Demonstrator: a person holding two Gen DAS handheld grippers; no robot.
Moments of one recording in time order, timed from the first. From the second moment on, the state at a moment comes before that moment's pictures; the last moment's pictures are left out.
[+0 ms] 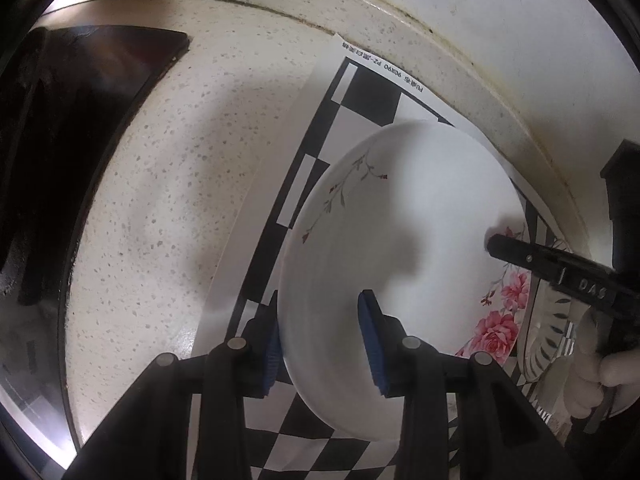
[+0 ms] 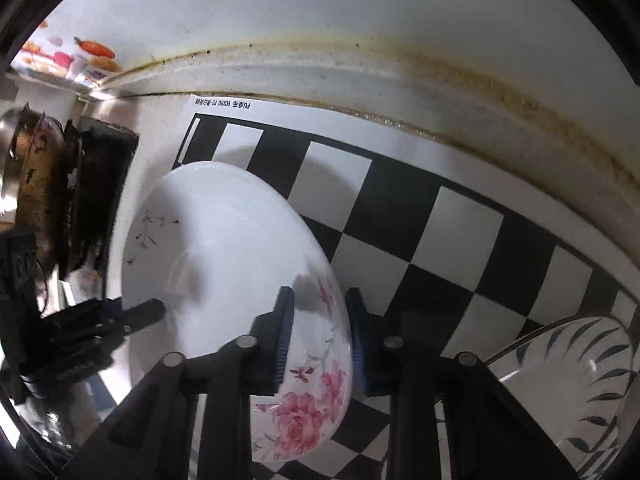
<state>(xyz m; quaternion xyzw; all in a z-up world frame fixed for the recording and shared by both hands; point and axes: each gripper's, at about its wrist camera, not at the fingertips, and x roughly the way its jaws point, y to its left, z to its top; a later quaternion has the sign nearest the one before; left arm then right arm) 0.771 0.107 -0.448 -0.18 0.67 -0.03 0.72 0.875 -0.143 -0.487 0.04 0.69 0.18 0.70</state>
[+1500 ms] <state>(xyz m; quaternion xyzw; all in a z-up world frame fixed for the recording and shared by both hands) 0.647 -0.056 -0.347 -0.02 0.67 -0.20 0.72 0.583 -0.330 -0.379 0.21 0.62 0.06 0.76</state>
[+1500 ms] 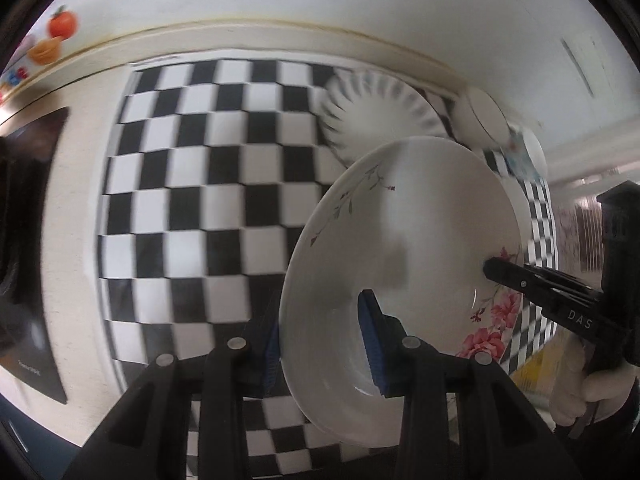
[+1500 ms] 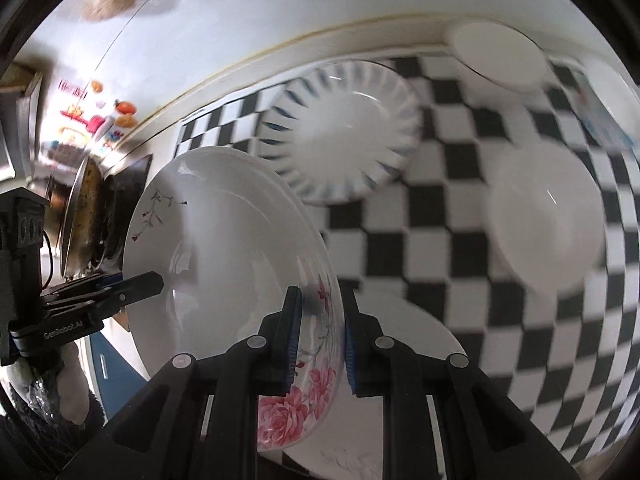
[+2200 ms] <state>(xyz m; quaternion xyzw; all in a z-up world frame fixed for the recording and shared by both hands) 0.583 -0.148 -0.407 0.07 0.71 -0.23 0.66 0.484 -0.397 -0.445 0.26 0.64 0.00 0.72</state>
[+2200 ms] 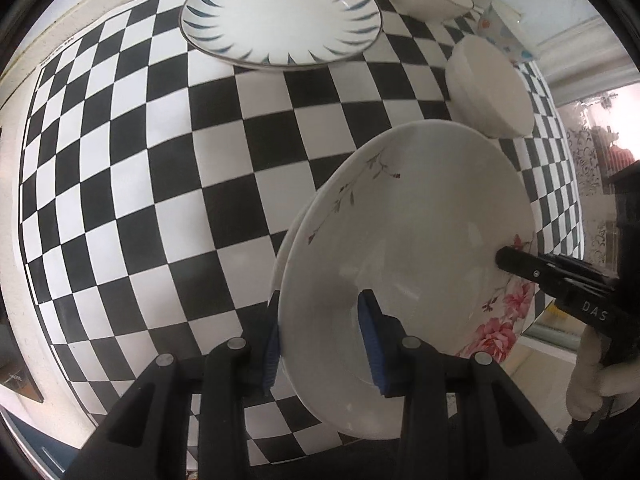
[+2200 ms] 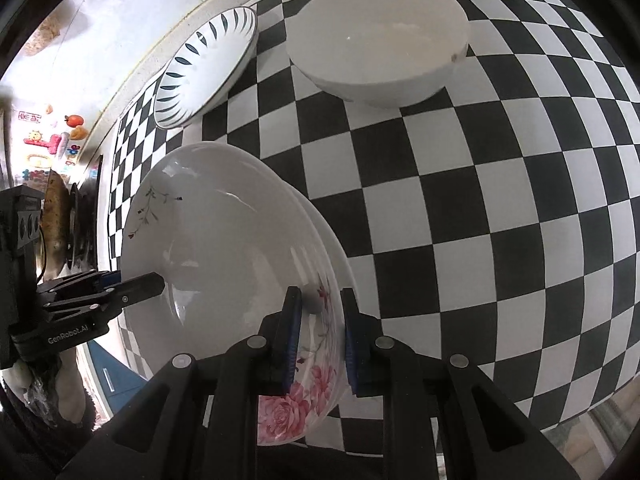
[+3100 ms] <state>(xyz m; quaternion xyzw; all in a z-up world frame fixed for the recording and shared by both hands) 0.559 -0.176 -0.431 0.13 0.73 -0.17 0.65 0.507 -0.371 -0.455 0.22 0.72 -0.04 0.66</state>
